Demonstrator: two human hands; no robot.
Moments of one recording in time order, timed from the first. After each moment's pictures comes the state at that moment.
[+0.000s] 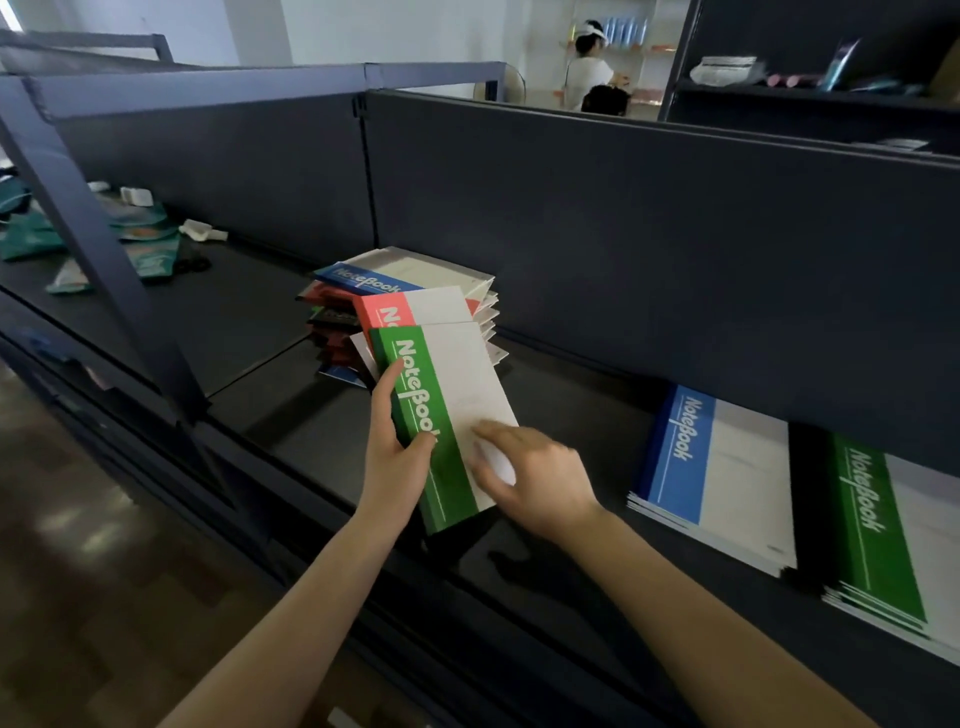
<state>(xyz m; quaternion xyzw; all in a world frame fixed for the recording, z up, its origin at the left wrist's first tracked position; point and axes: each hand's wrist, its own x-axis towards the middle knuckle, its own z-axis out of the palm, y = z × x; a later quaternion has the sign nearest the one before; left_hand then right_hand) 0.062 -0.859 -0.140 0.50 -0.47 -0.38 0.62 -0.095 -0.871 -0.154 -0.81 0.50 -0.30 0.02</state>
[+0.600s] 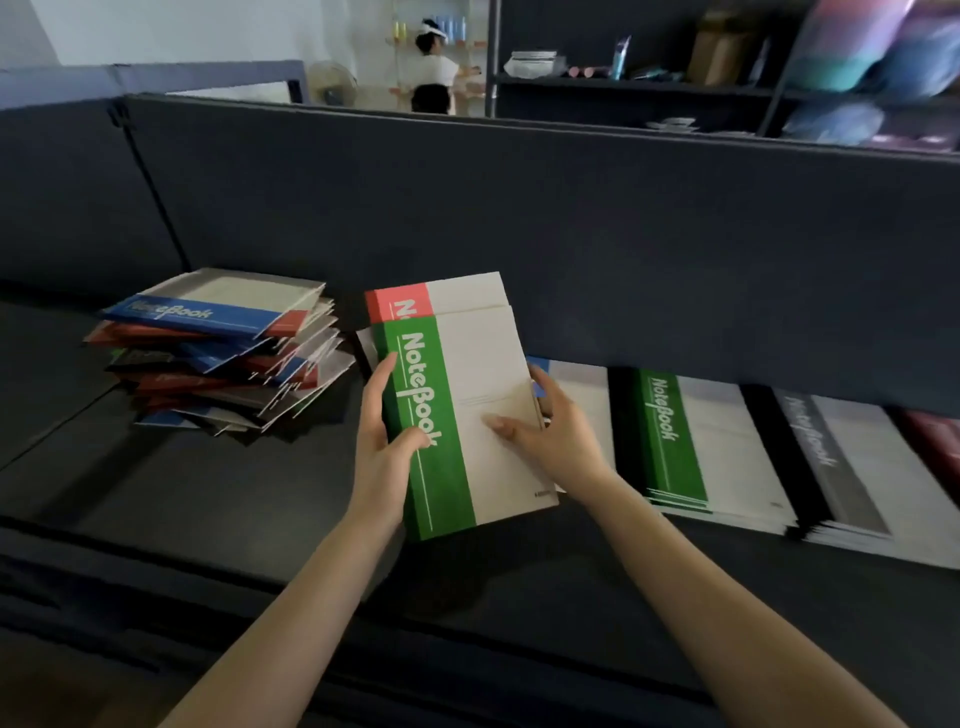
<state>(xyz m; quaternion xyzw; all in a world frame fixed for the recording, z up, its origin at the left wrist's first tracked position) -0.056 -0.854 -0.130 0.35 -0.53 -0.53 0.57 -0.232 -0.831 -0.120 -0.51 0.62 -0.48 0.35</state>
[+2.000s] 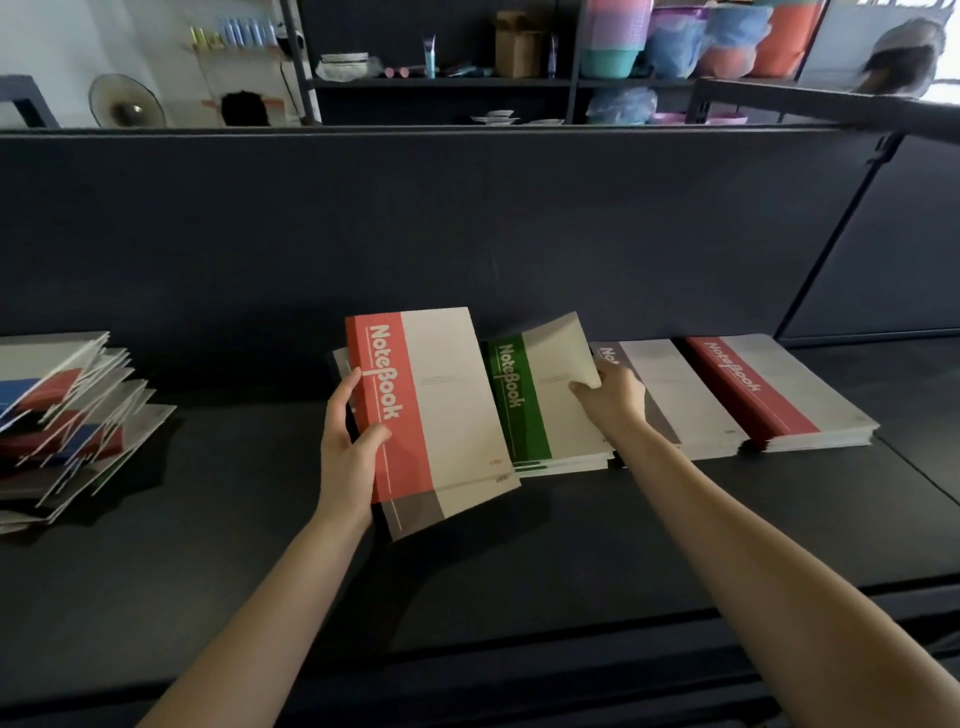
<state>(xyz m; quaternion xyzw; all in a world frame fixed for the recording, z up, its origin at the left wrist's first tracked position) -0.168 -0.840 -0.140 0.36 -0.57 -0.58 0.46 -0.430 -0.762 -0.129 -0.31 0.85 -0.41 0.11</state>
